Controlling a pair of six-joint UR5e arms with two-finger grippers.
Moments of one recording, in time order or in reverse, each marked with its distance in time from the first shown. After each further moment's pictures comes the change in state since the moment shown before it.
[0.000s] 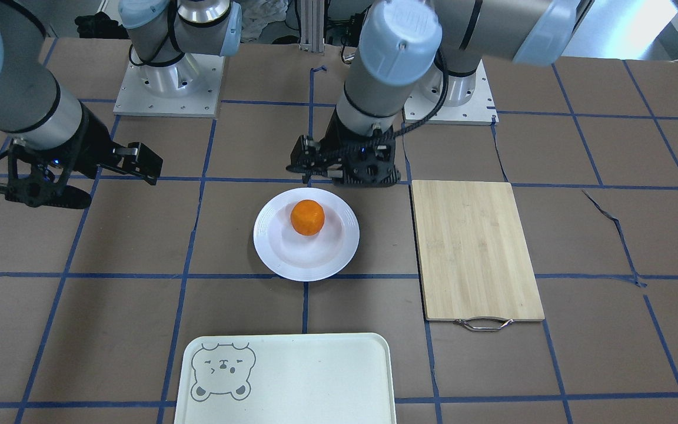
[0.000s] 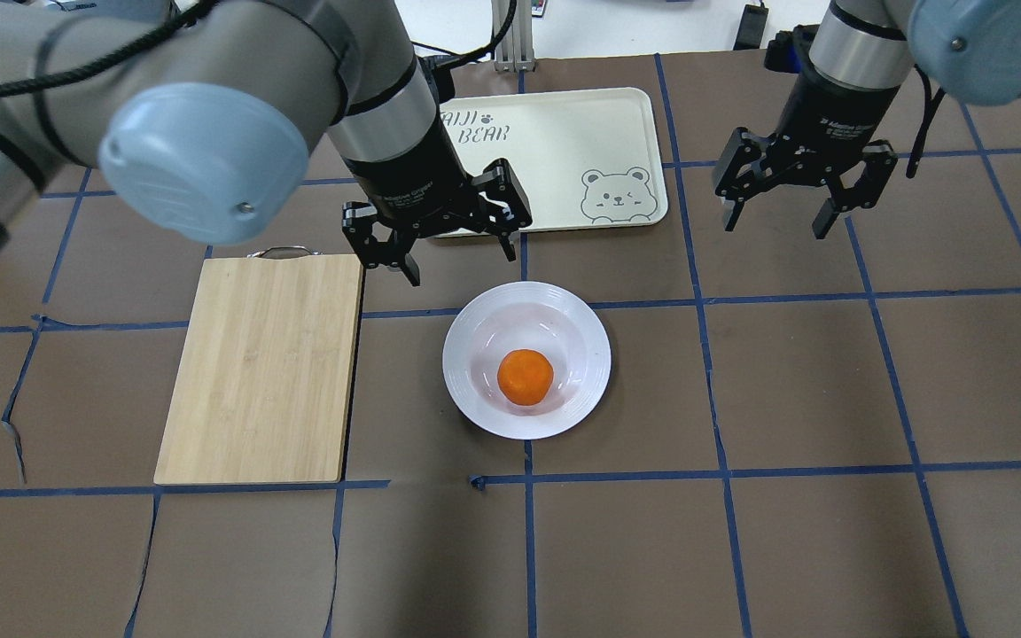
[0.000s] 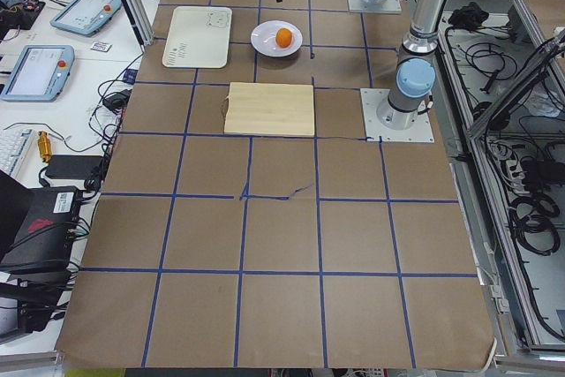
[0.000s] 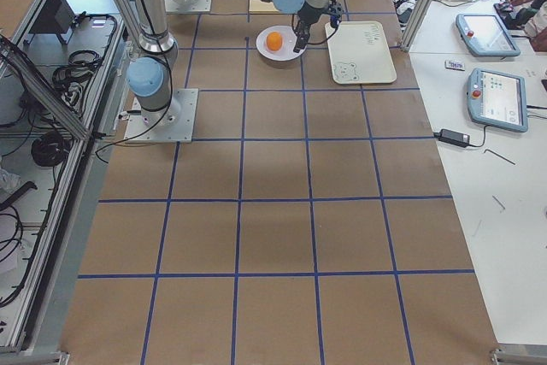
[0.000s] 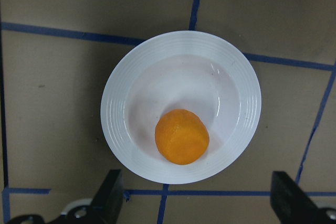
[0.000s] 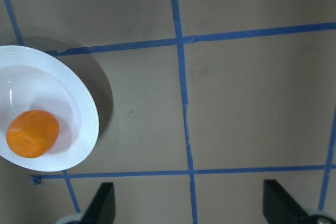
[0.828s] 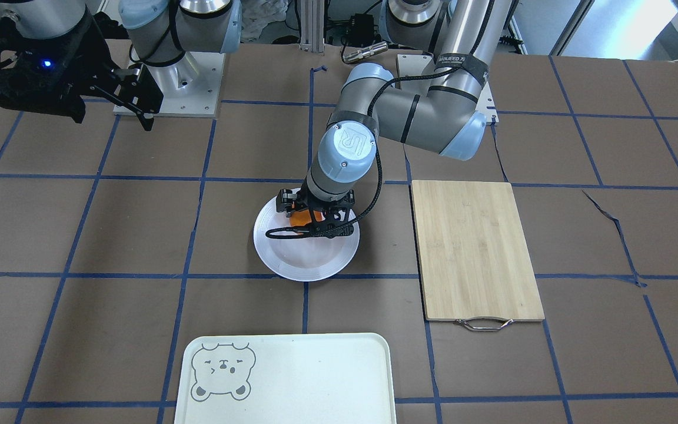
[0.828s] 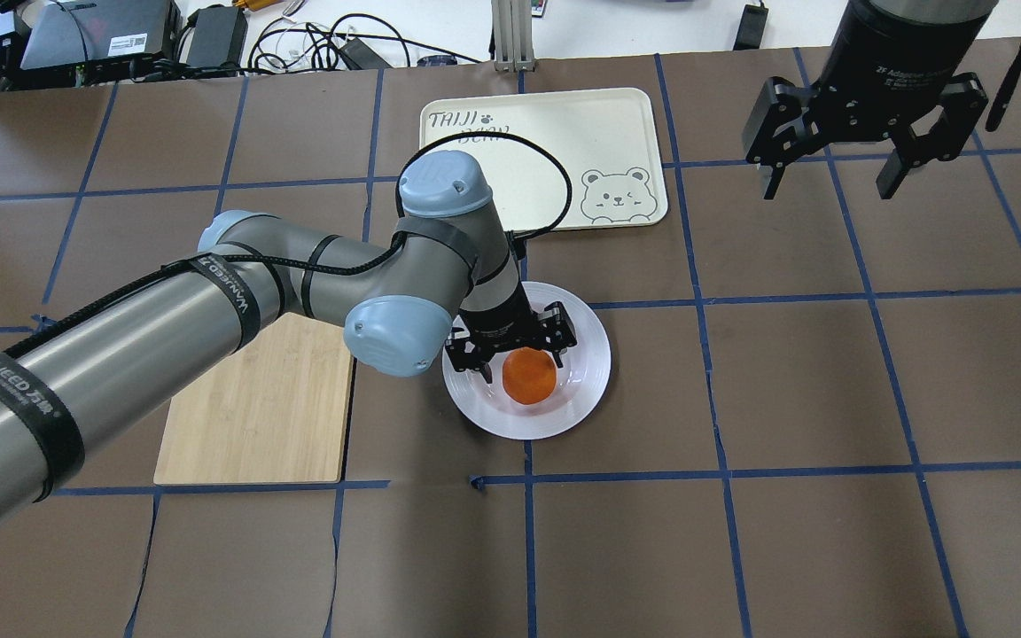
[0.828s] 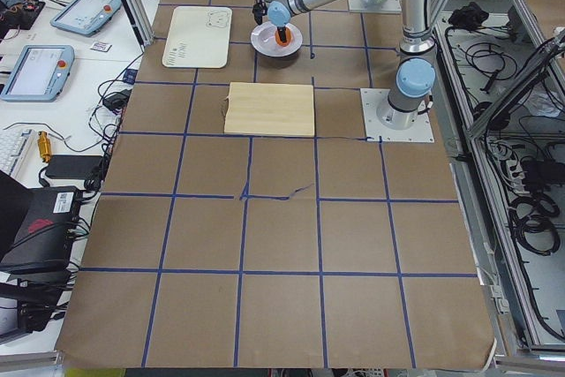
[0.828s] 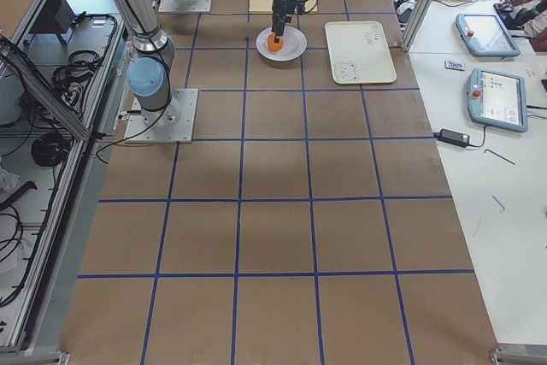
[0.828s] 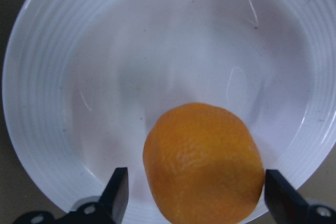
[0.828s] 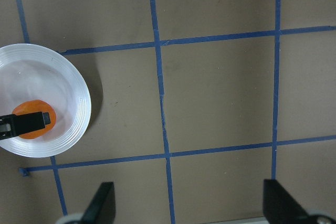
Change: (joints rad) left arm -0.066 -0.287 -0.311 0.536 -0.050 -0.024; right arm 0.062 -0.174 -0.109 0.136 -0.176 0.083
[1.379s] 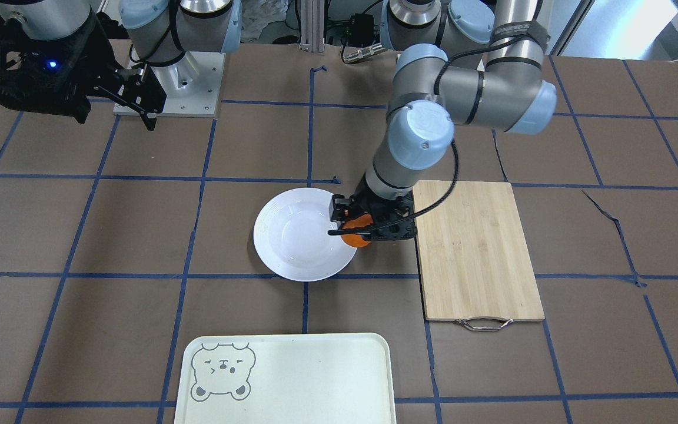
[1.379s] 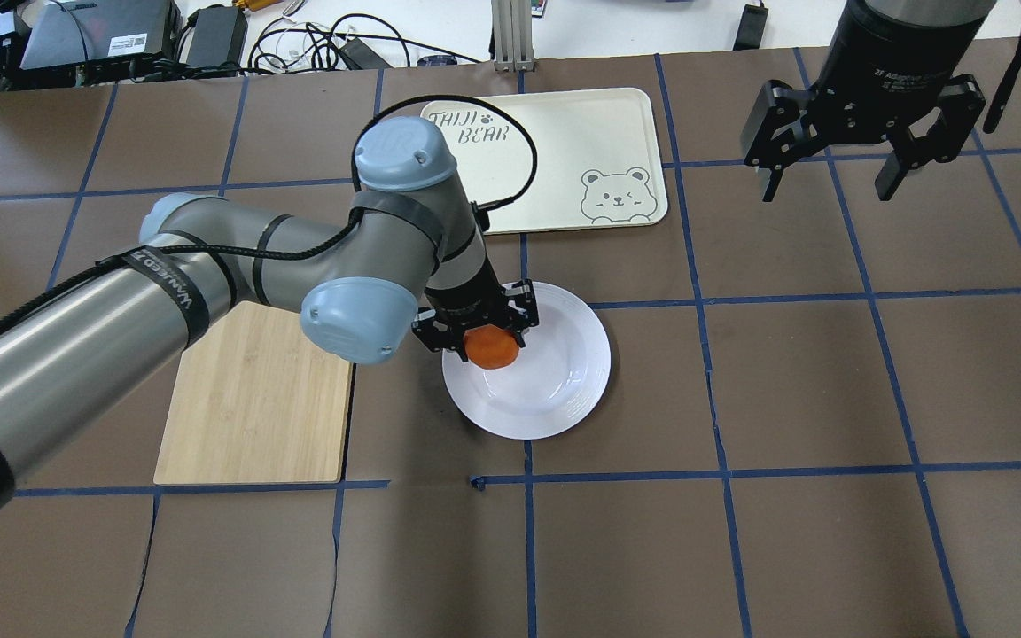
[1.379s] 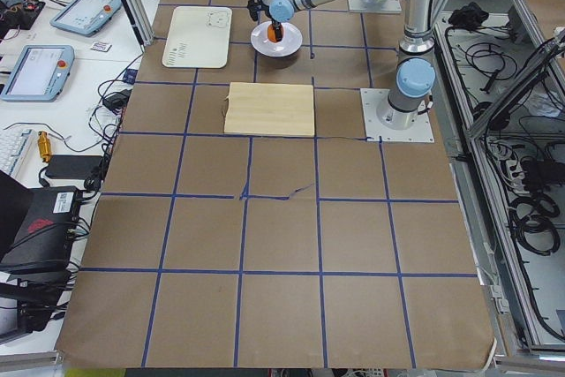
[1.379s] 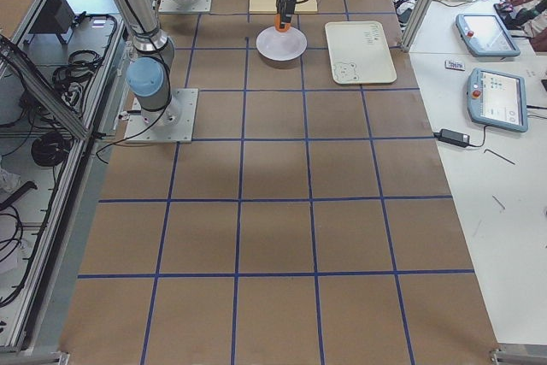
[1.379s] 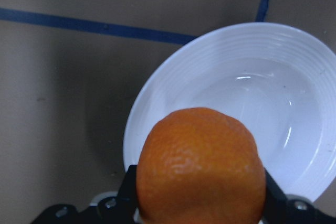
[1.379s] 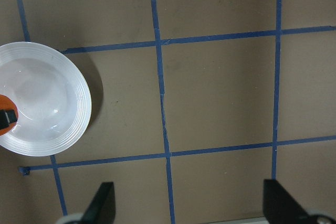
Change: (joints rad) left arm 0.019 0.054 -0.010 -0.044 0.052 -0.042; right arm 0.008 -0.004 0.002 -0.002 0.004 0.002
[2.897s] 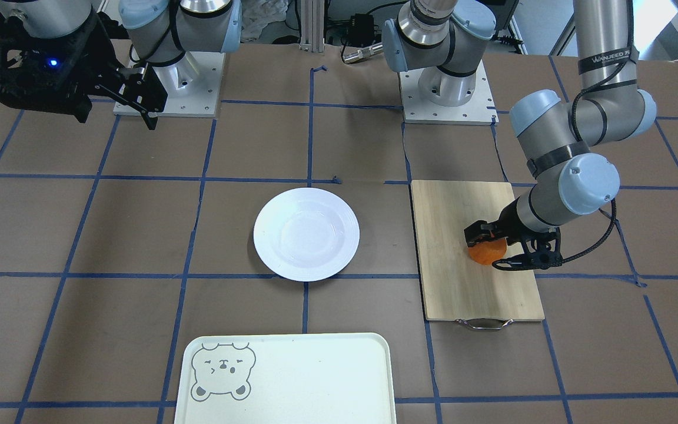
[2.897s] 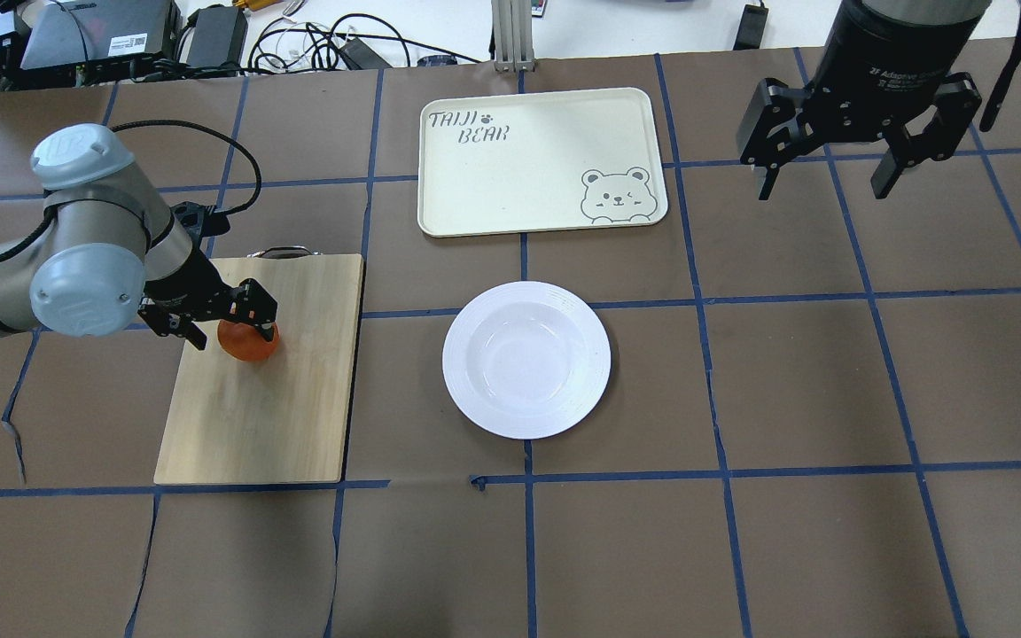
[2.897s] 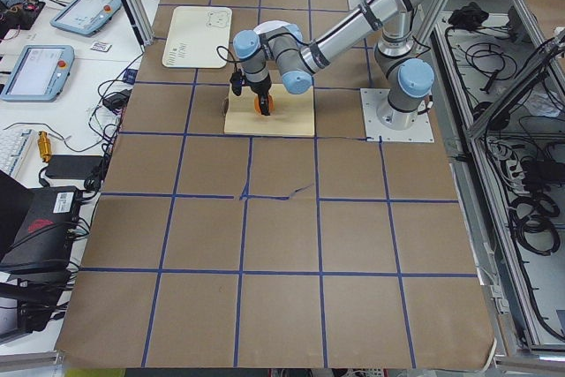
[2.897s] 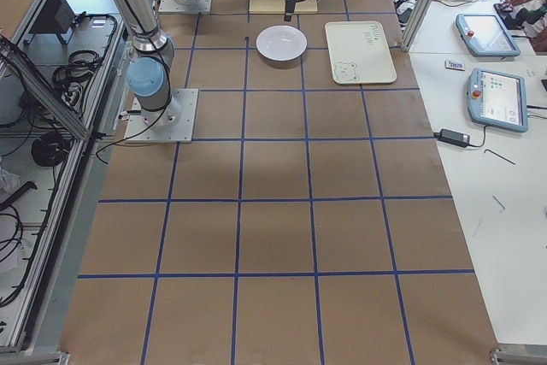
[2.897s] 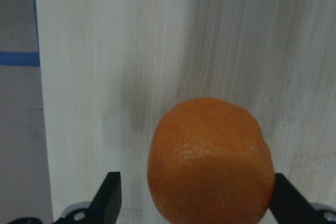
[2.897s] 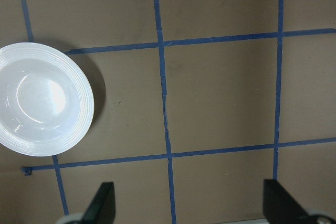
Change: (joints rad) left arm 0.605 0.034 -0.135 0.045 0.213 0.678; right arm 0.008 -0.001 -0.002 -0.003 0.002 0.000
